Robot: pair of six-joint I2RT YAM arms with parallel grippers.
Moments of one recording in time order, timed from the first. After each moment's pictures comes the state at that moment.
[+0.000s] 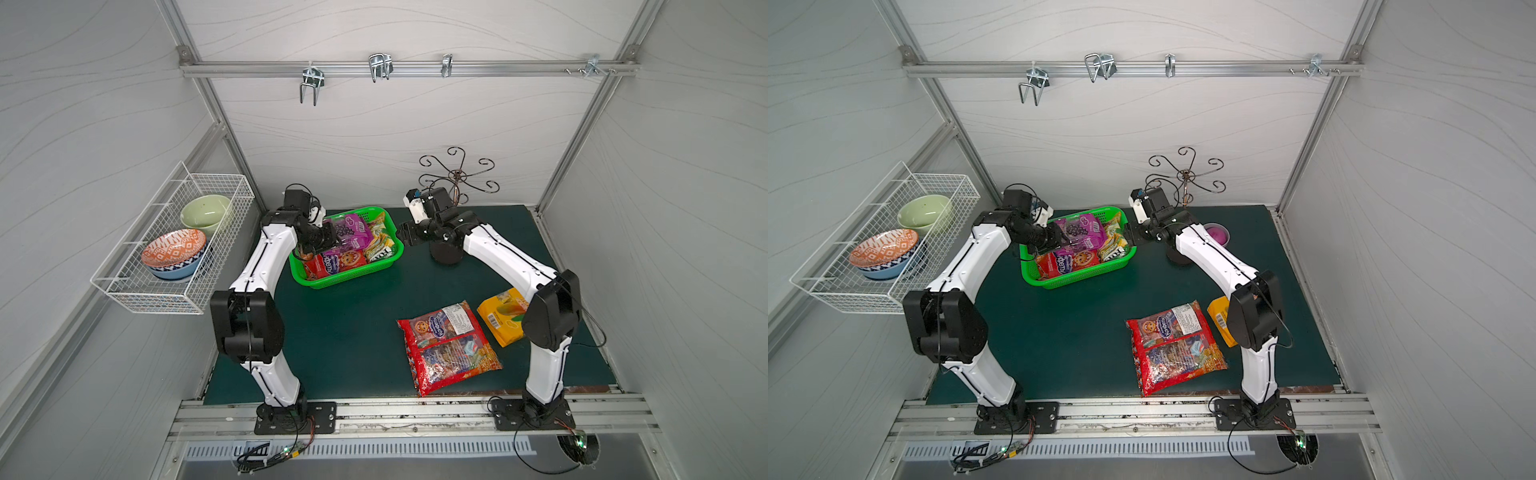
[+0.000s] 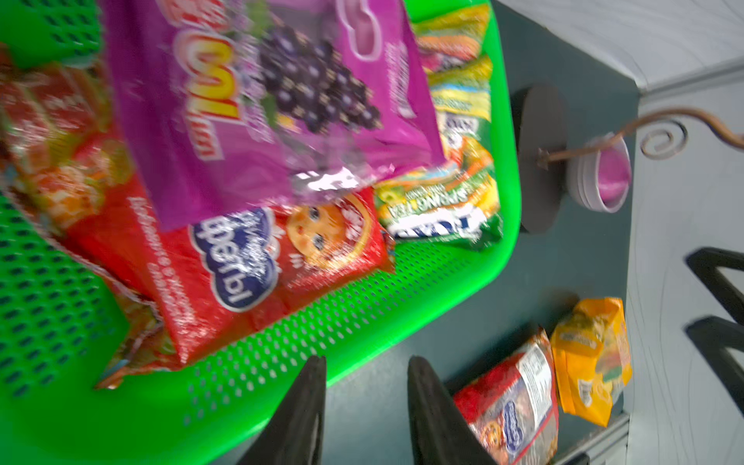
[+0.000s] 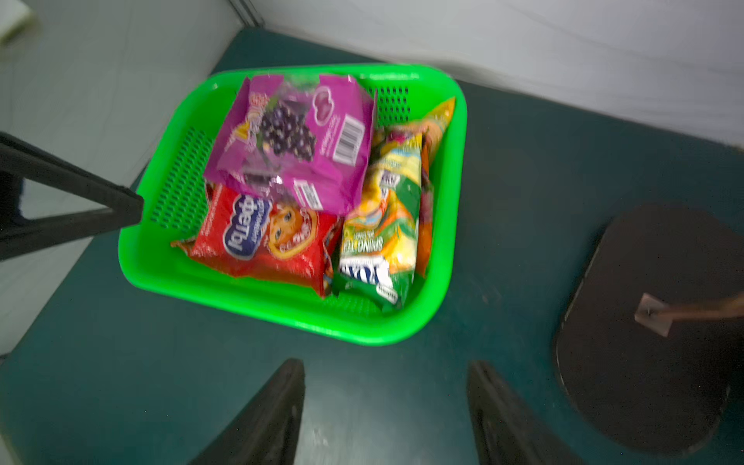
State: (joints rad) left arm -0.03 1.71 1.59 -0.96 0.41 -0.26; right arm 0.66 1.88 1.77 -0.65 -0.14 0.16
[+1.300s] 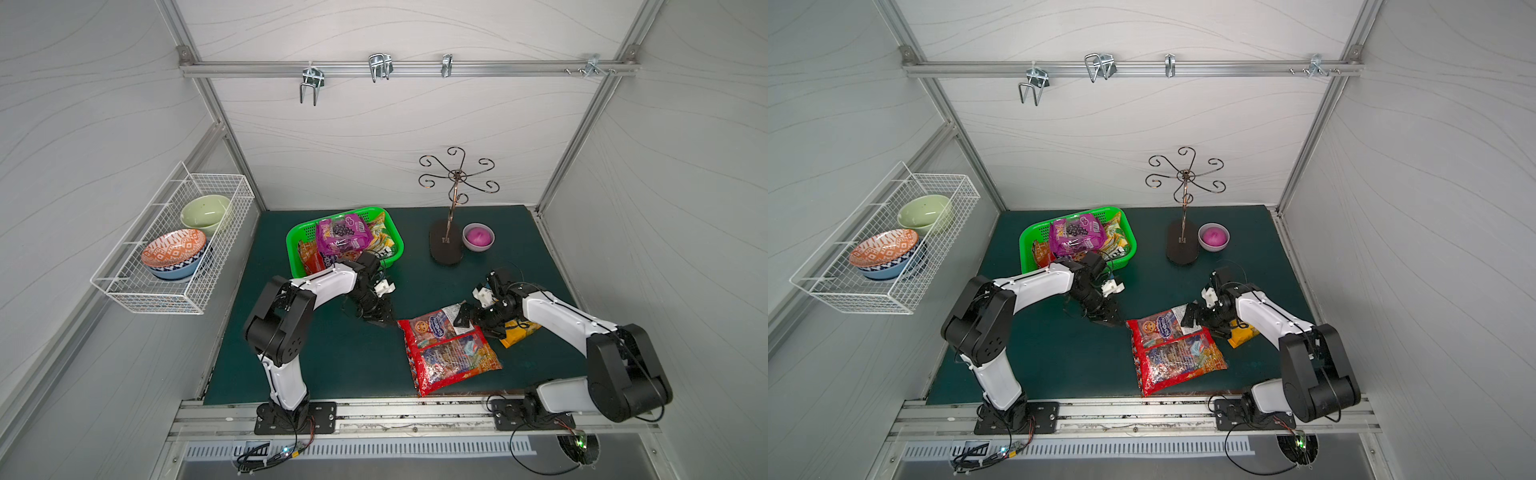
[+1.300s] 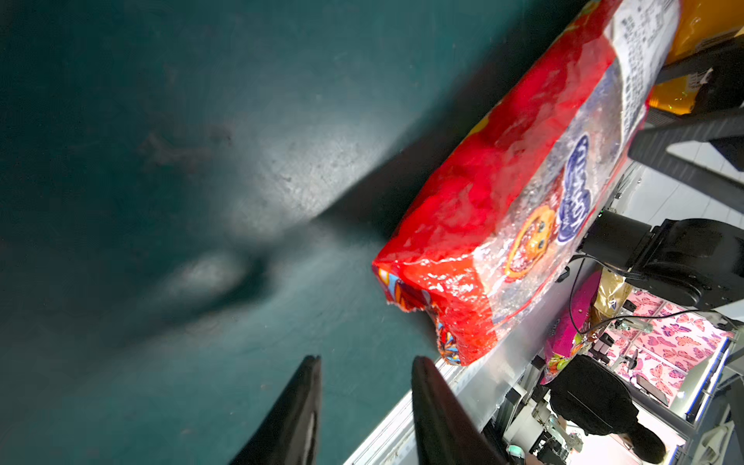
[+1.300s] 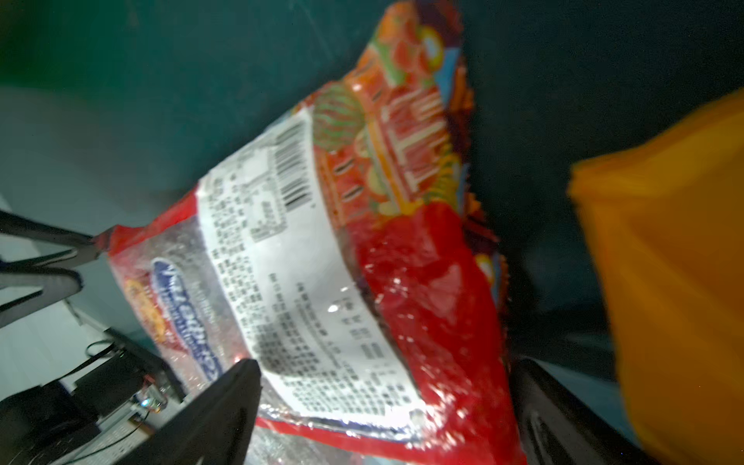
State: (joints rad) left arm -0.47 1.80 1.14 -0.87 0.64 -0.16; right arm 0.36 1.38 0.71 -0.67 -0.47 0.41
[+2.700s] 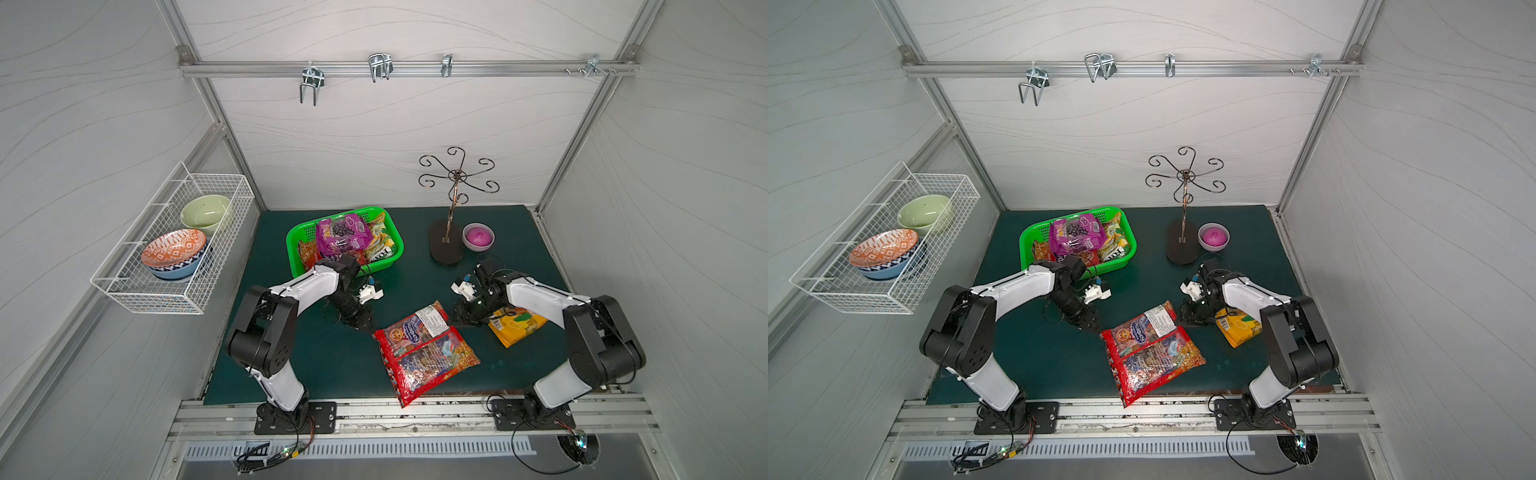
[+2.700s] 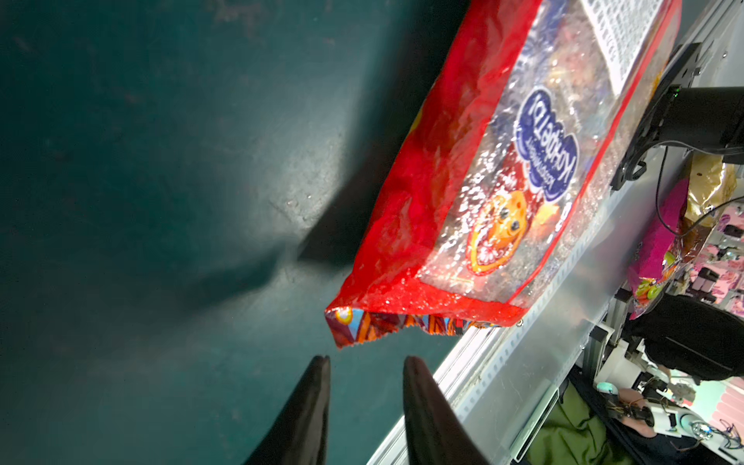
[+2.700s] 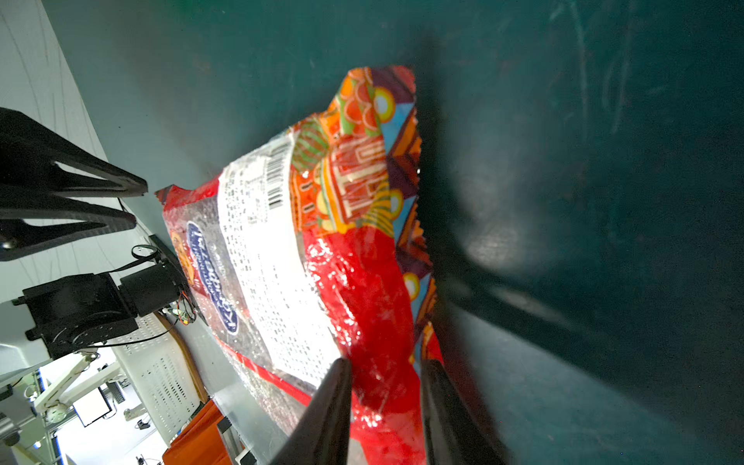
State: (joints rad) left arm -0.35 1.69 1.03 -1.01 0.59 0.24; right arm 0.39 1.57 0.85 -0.67 -0.64 0.21
